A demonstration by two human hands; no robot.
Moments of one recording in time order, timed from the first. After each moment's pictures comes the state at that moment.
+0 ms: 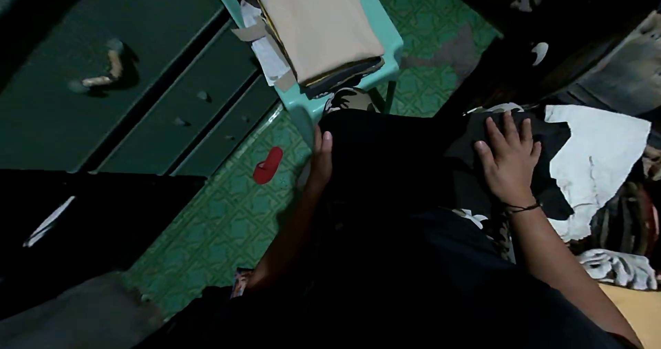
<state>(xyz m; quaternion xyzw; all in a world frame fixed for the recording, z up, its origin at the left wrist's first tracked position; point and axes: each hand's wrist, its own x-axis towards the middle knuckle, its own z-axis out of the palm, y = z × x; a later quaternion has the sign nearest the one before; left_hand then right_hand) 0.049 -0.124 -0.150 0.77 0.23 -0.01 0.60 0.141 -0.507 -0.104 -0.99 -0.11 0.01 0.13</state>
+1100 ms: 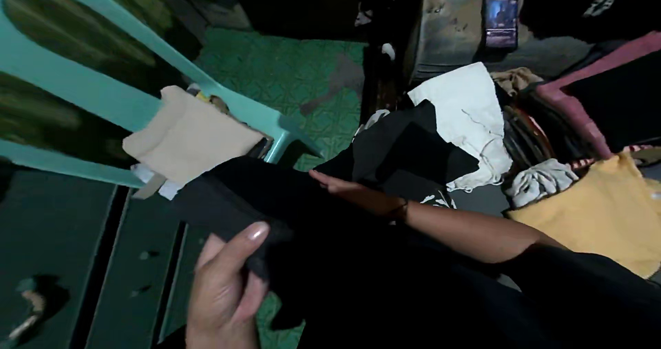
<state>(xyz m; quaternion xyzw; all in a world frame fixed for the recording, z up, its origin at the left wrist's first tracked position) 0.067 -0.200 0.076 0.56 0.02 -0.10 0.82 0.116 -0.418 -0.049 -0.66 -0.20 0.26 0.68</state>
